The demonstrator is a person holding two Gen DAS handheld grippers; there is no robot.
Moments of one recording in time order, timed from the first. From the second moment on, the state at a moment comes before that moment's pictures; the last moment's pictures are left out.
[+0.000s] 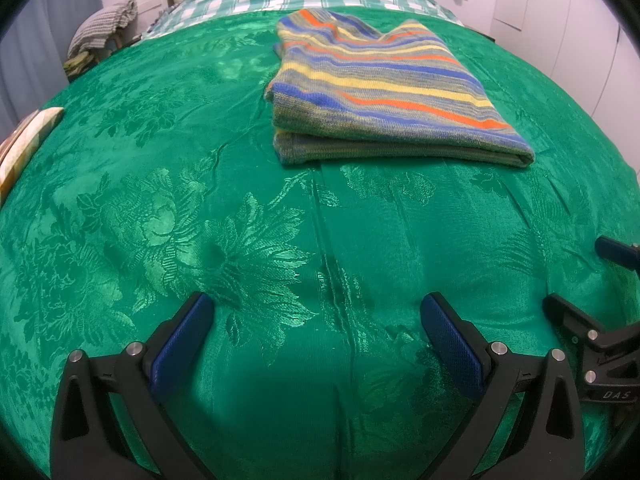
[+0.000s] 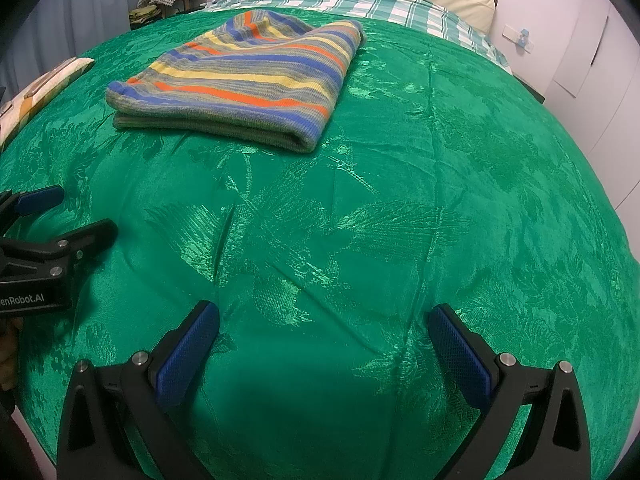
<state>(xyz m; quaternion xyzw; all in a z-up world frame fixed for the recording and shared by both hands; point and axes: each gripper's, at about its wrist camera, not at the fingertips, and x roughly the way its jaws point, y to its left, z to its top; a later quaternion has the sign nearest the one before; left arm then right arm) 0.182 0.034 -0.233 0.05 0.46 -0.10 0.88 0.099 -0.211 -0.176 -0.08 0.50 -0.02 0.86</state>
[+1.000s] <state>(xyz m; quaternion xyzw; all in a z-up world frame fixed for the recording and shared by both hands) 0.195 0.056 -0.195 0.01 0.52 -0.18 0.83 0.105 -0.233 -0.160 -0.03 0.52 0.04 0.85</state>
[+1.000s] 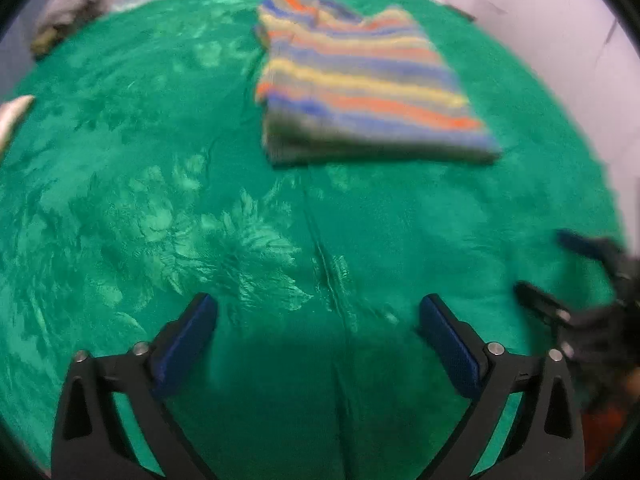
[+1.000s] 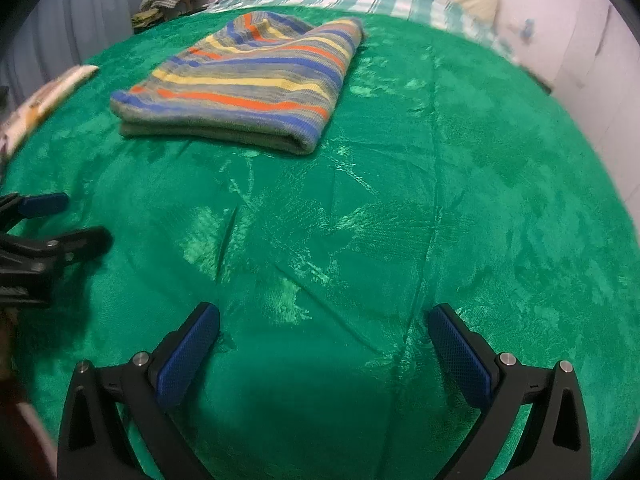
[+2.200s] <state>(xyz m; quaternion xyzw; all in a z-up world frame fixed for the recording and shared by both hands) 0.291 0.032 -0.048 -0.04 0.41 -0.22 0.88 0.257 -0.215 -0.004 0.05 0.36 0.20 0.91</state>
